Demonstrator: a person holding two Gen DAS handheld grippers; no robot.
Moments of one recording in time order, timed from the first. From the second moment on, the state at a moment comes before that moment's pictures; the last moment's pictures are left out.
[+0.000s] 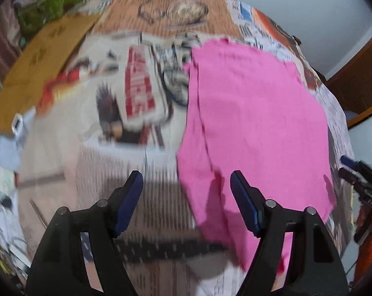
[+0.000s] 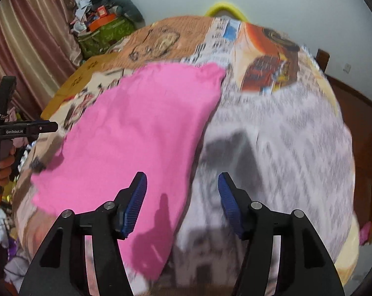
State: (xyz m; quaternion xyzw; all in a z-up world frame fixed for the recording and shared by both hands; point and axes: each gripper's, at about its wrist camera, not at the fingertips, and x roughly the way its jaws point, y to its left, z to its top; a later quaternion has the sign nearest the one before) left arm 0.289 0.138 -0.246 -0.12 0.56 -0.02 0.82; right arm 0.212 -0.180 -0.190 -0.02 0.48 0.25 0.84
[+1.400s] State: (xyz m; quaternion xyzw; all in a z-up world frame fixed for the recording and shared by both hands) left arm 0.255 0.073 -0.178 -0.06 0.47 -0.08 0.88; right arm 0.173 -0.168 -0.164 0.01 0.40 0.31 0.86
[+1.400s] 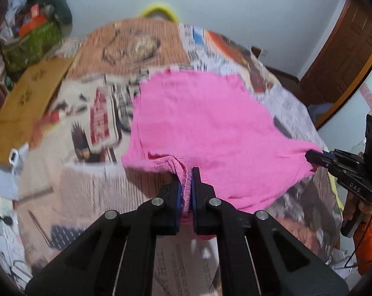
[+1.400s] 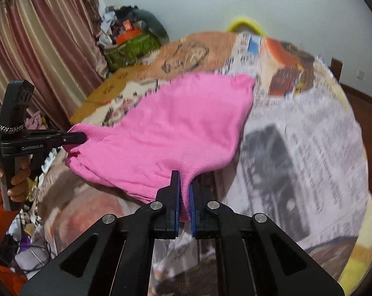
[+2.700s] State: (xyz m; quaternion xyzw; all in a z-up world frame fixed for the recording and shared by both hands) left arm 0.487 0.137 -0.246 -0.15 0.51 0.00 0.85; right arm 0.372 -0.139 -0.192 0.00 0.42 0.25 0.87
